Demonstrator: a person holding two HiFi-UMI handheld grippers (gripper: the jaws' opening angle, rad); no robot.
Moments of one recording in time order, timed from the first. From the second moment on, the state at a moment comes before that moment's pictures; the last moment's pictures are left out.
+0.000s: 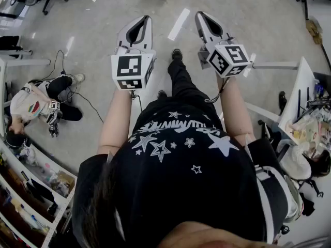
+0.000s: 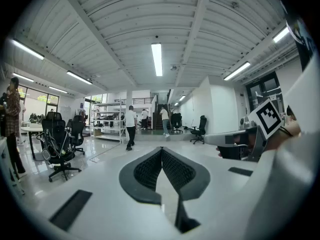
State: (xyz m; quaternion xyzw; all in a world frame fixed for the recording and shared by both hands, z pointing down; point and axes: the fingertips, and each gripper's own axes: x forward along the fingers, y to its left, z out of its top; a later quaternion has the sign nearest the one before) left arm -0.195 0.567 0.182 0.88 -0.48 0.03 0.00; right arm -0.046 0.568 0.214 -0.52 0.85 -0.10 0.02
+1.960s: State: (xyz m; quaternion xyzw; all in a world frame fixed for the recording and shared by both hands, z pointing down) left arm -0.086 -0.012 0.218 0.90 -0.43 0.05 0.08; right arm 0.092 0.007 0.254 -0.59 0.79 -0.16 0.02
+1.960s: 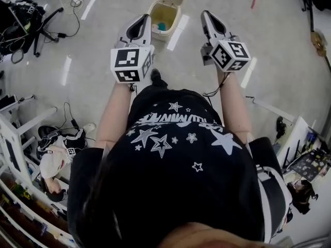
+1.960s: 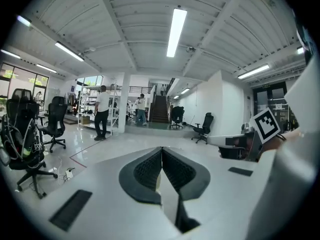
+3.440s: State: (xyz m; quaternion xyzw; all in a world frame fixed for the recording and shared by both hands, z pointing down) left arm 0.003 -0.293 0.437 0.83 -0.50 0.16 0.18; right arm 0.169 -0.291 0.514 -0.51 0.79 -0.31 -0.11
